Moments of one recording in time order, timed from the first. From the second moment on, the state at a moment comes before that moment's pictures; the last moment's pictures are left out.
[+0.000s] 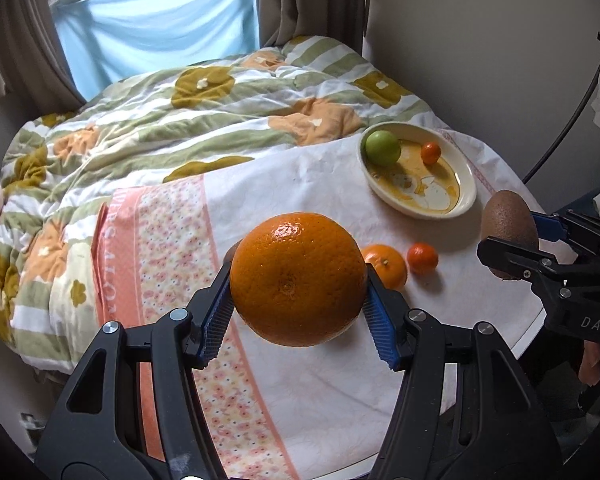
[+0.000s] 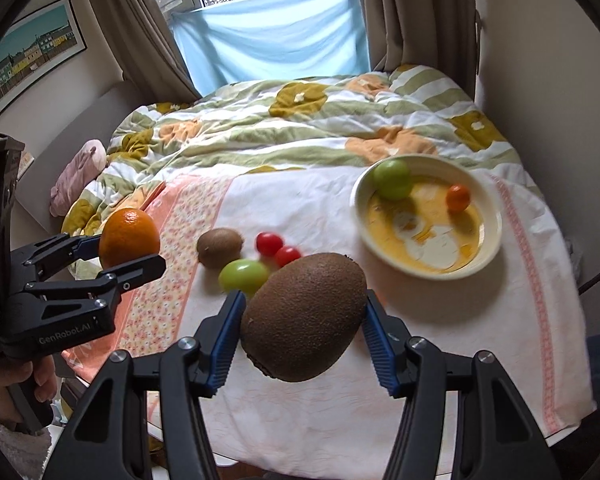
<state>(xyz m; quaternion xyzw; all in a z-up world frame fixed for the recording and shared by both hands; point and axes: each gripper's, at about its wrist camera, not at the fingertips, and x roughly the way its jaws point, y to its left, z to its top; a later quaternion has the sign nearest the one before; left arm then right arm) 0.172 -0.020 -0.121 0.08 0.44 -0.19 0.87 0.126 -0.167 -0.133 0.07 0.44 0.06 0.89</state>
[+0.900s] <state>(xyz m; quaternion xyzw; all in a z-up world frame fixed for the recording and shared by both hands) 0.260 -0.215 -0.178 0.09 0.46 -0.20 0.86 0.204 -0.346 -0.152 0.05 0.46 0.08 0.89</state>
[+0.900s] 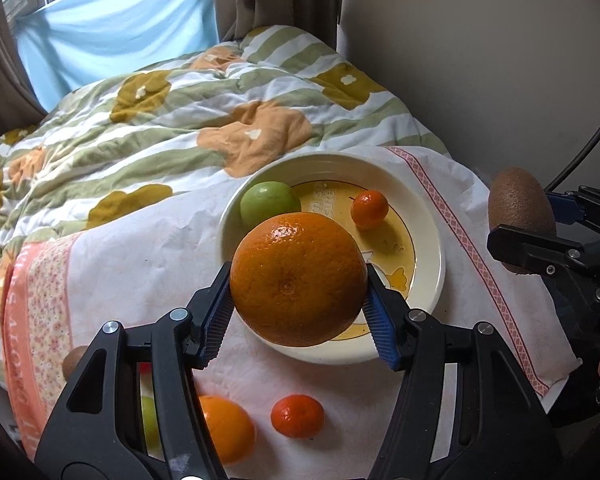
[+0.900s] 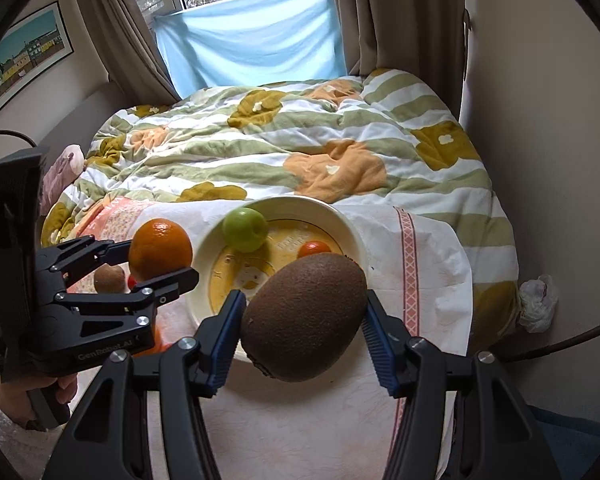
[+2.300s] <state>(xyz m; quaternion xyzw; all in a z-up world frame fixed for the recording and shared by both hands) 0.256 -0.193 -0.197 0.12 0.50 -0.14 0.85 0.251 -0.339 -0.217 0.01 0.50 0.16 0.85</state>
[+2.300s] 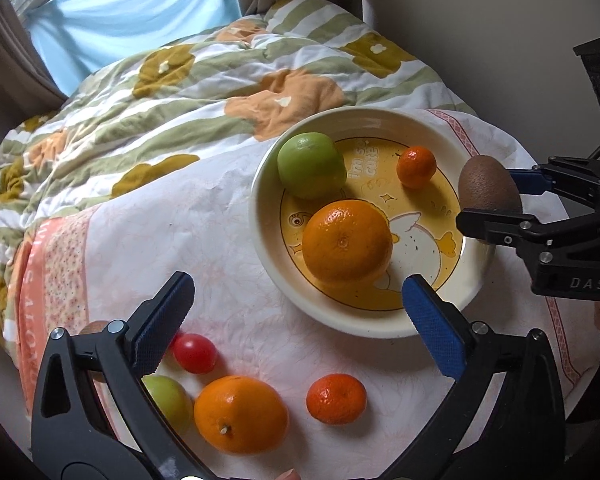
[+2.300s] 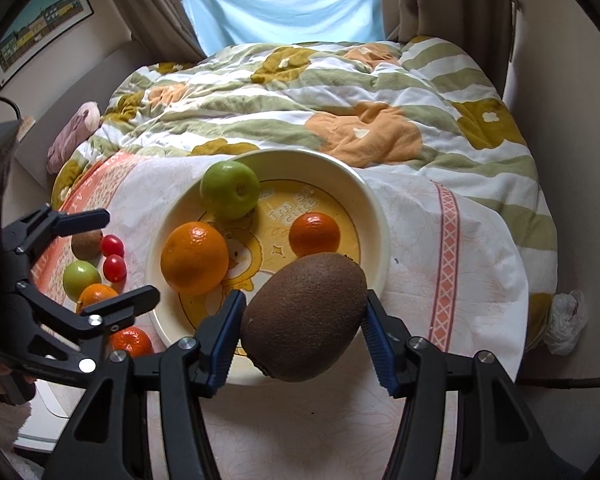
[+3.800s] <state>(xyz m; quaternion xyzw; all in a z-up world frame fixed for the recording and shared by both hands) 0.195 -0.131 -0.124 0.10 0.46 -0.08 0.88 0.205 -0.308 -0.141 -0.04 0.44 0.14 0.89</state>
